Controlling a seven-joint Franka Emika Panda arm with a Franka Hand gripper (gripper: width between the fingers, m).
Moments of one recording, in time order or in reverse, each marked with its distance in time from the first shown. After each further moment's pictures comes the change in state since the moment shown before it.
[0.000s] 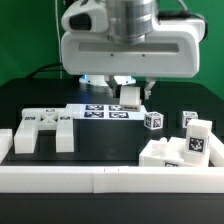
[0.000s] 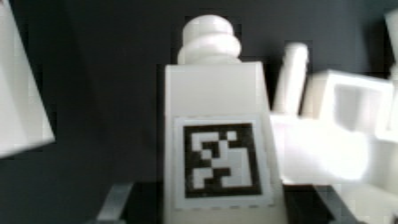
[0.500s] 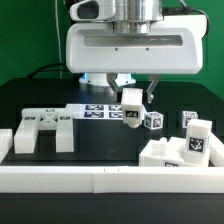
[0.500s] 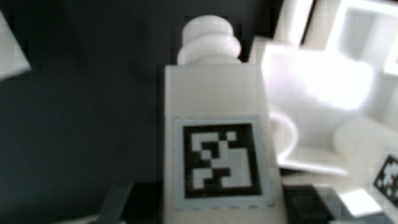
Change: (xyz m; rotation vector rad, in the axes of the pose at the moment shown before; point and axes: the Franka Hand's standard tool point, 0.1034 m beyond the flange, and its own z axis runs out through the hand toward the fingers) arm 0.012 -0.003 0.002 -0.001 0.398 -0.022
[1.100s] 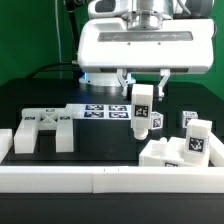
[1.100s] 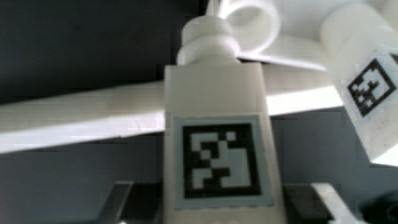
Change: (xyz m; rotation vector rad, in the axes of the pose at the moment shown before) arm 0.009 -0.015 -0.003 -0.001 0.382 -0.047
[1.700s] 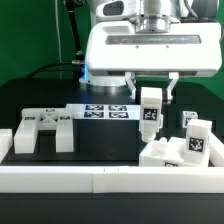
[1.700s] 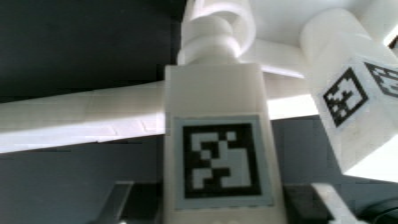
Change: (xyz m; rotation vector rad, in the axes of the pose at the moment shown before) arm 0.002 -0.012 0.002 0.012 -0.028 -0.018
